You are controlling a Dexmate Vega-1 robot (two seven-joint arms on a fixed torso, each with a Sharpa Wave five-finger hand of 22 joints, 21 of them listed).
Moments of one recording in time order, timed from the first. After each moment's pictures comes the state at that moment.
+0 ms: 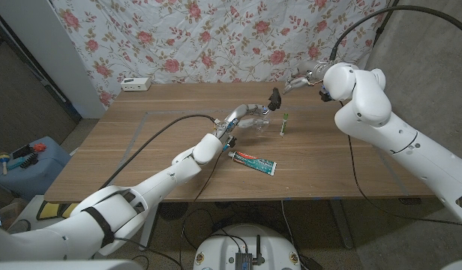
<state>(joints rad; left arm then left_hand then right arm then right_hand) 0.55 0.30 0.77 -0.97 0.09 -0.63 0.18 0.92 0.00 0.42 -0.22 0.17 0.69 0.01 0.21 0.22 0.71 -0.10 0.21 0.37 0.82 -0.09 0.17 0.16 0.33 -0.04 0.18 0.16 -0.58 -0.82 -0.60 -2.27 -0.81 -0.86 0.75 0.71 0.06 0.27 -0.18 0.22 0.62 -0.22 0.22 0.26 0.14 0.02 0.18 0.21 0.06 0.08 0.19 0.20 0.19 0.13 0.18 0.17</state>
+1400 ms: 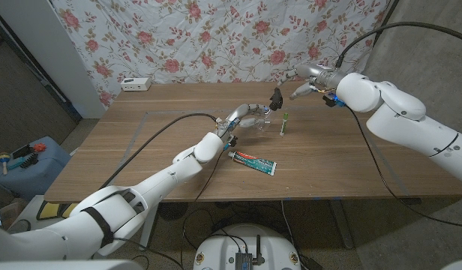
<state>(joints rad) 0.55 0.31 0.77 -1.00 0.09 -0.59 0.18 0.92 0.00 0.42 -0.22 0.17 0.69 0.01 0.21 0.22 0.71 -0.10 0.22 0.37 0.82 -0.10 0.17 0.16 0.33 -0.04 0.18 0.16 -0.70 -1.01 -0.47 -2.18 -0.32 -0.43 0.28 1.17 -0.02 0.38 -0.18 0.27 0.61 -0.22 0.24 0.23 0.04 -0.09 0.19 0.21 0.00 0.02 0.20 0.19 0.19 0.07 0.18 0.17</state>
